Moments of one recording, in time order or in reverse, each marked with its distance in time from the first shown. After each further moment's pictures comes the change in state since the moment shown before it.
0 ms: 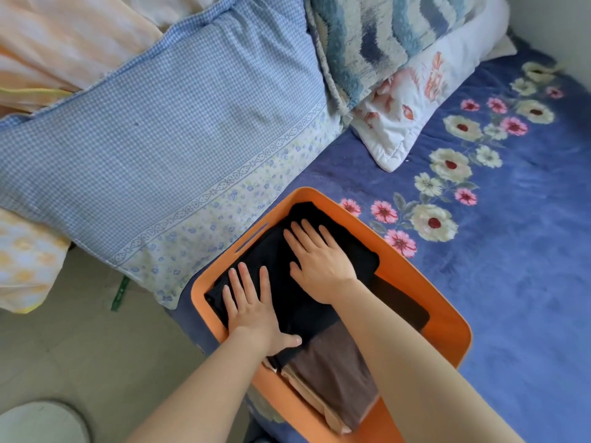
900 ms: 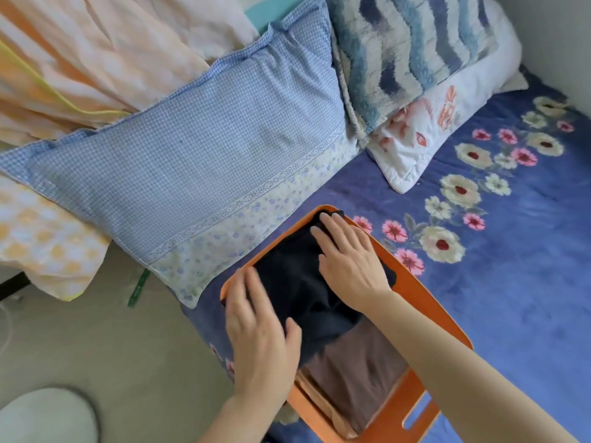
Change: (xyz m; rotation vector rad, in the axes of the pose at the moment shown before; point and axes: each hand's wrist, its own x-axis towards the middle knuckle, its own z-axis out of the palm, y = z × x) left_hand -0.091 -0.012 -0.017 -0.564 0.839 0.074; right_hand -0.020 0.005 -0.046 -0.039 0.487 -0.059
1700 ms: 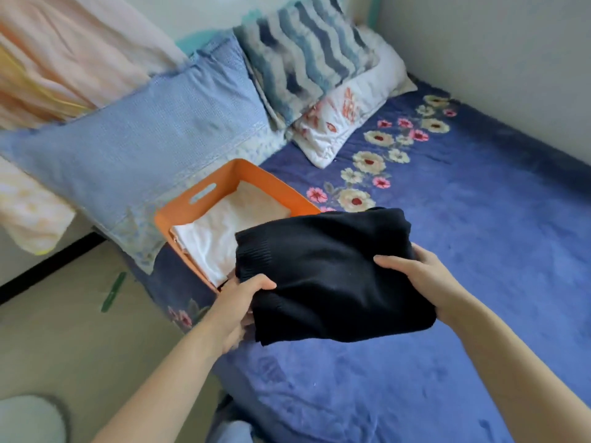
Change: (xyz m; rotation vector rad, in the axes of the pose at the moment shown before) left_hand -0.166 0.091 -0.001 -1.128 -0.583 -0.506; right_hand -0.313 0.092 -0.176 1.329 -0.111 0.949
